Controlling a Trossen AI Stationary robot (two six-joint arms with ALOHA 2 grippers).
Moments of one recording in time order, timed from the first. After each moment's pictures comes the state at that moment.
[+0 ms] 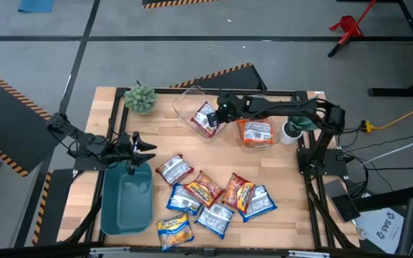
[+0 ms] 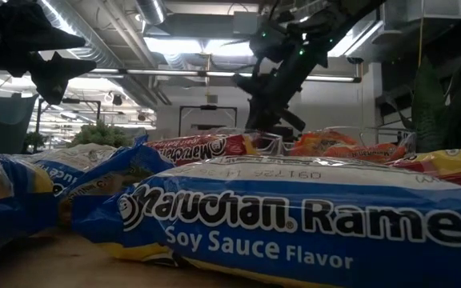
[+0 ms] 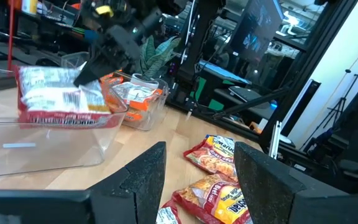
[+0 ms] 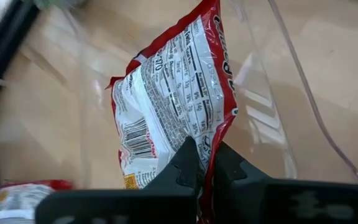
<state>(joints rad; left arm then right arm) -0.50 0.03 0.01 0.07 -0.60 -0.38 -0.35 1.80 1.24 -0.30 0.03 0.72</state>
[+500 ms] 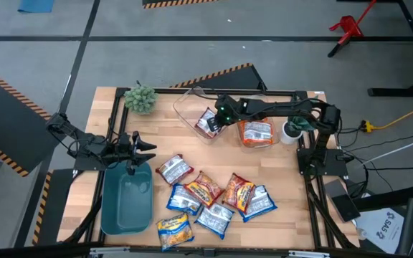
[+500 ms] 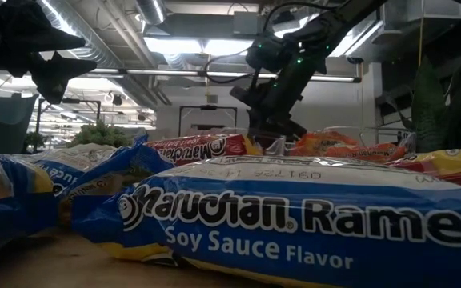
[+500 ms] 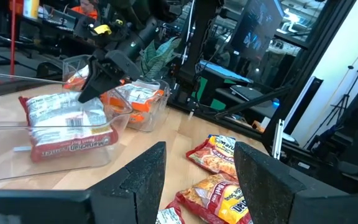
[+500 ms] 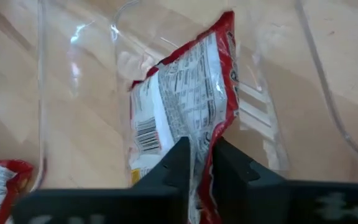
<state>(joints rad) -0.50 0.03 0.01 0.07 -0.61 -0.36 -0.35 1.84 1.25 -0.34 0.04 0.64</state>
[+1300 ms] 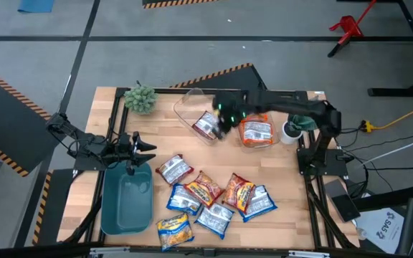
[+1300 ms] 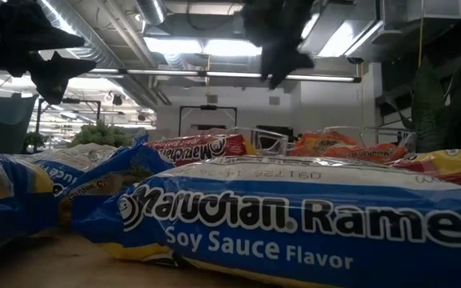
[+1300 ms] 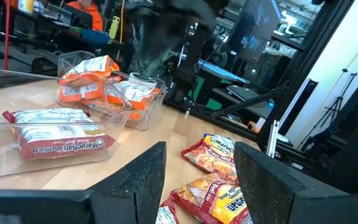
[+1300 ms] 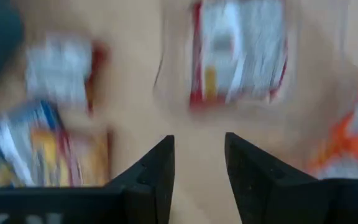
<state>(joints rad) -0.50 0.03 0.01 0.07 -0.59 -0.38 -0.18 1.82 1.77 -1.16 -0.05 0.51</state>
